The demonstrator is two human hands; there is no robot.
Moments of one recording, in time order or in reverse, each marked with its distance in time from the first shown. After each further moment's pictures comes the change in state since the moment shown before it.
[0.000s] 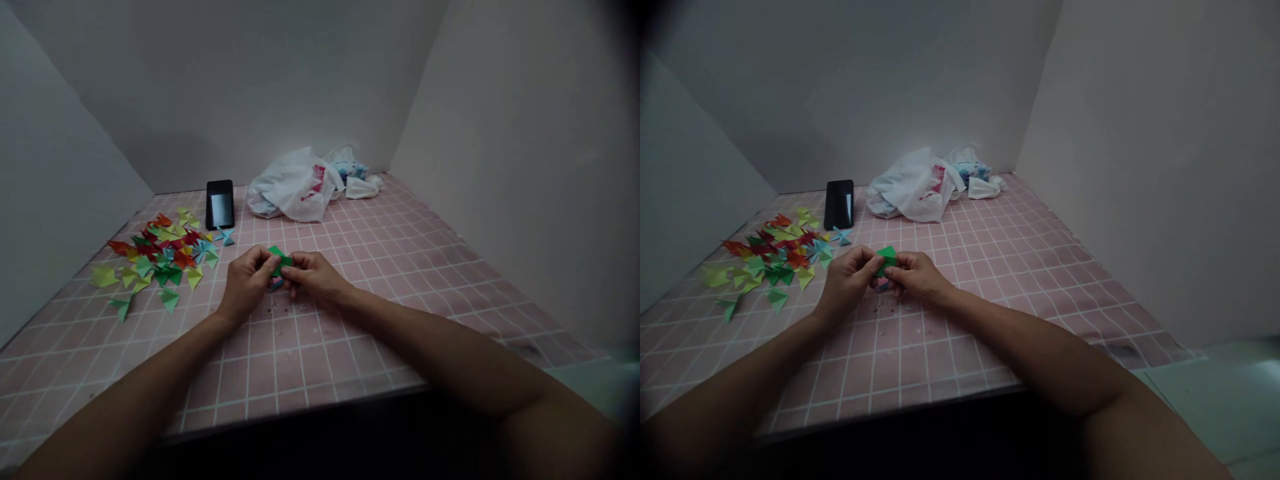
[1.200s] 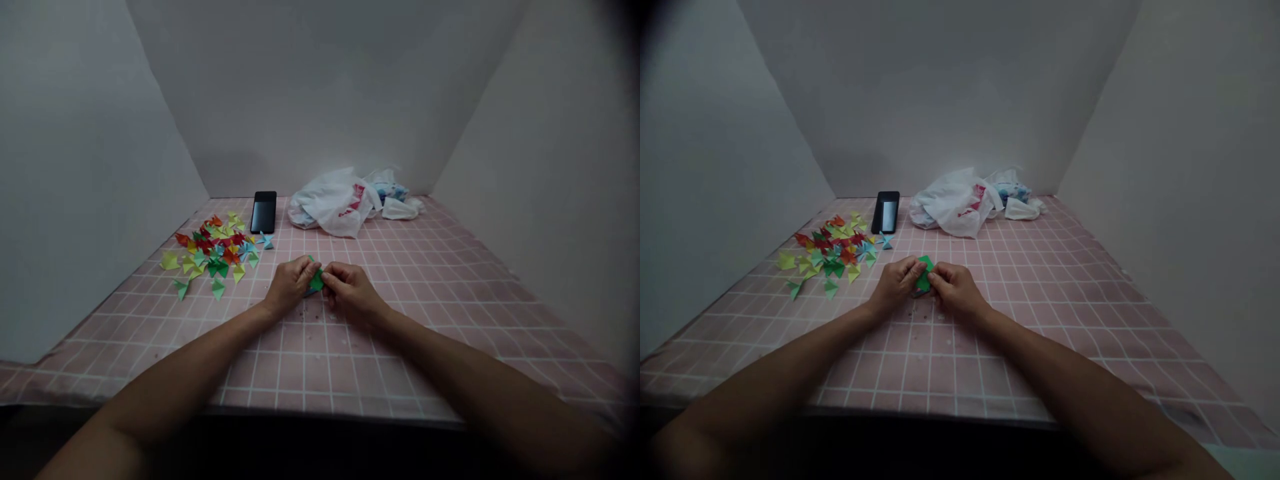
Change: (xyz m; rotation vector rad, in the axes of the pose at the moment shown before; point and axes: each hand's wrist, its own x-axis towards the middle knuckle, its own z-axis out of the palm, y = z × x) left_hand 0.004 -0.011 0.000 0.158 -0.091 0.097; right_hand -0.005 -0.004 -0.004 -0.496 0.108 -0.166
